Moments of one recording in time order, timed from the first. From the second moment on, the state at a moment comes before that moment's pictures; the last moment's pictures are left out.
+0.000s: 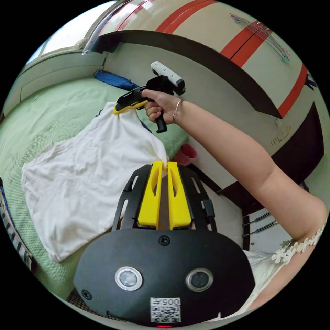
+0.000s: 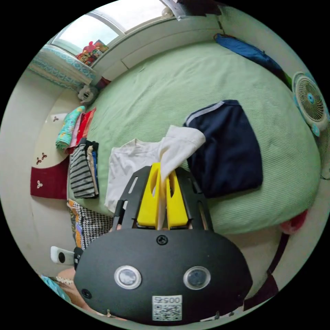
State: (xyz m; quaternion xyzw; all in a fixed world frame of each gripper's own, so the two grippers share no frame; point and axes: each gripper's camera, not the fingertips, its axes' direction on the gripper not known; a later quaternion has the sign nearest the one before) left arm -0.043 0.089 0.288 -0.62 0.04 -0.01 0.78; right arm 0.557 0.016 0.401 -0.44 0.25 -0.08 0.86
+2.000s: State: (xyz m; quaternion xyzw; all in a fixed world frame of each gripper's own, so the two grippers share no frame) left arm -0.281 0.099 0.154 -0.65 -0.26 -0.10 0.71; right arm 0.482 0.157 0.469 -0.36 0.23 -0.19 0.88
